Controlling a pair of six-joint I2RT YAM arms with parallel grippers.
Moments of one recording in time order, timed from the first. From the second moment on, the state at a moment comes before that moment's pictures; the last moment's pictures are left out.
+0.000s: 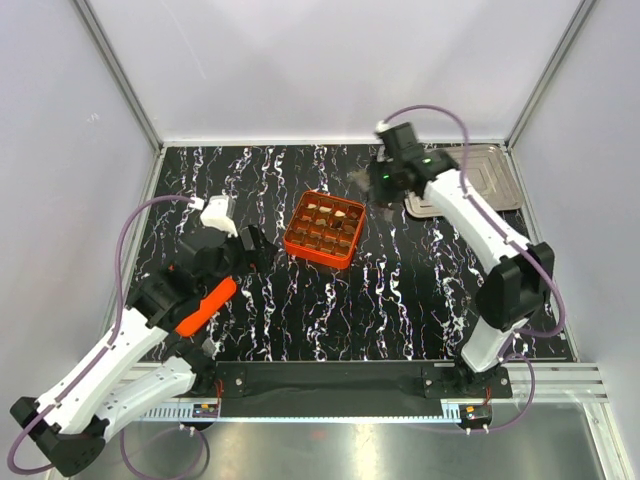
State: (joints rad) left arm -0.65 0.77 0.88 -0.60 -0.23 -0.52; right arm 0.39 1.73 1.69 -0.85 0.02 0.35
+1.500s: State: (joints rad) left arm -0.65 0.70 0.88 -0.61 -0.29 -0.52; right arm 0.70 1.86 1.75 -0.81 0.01 0.41
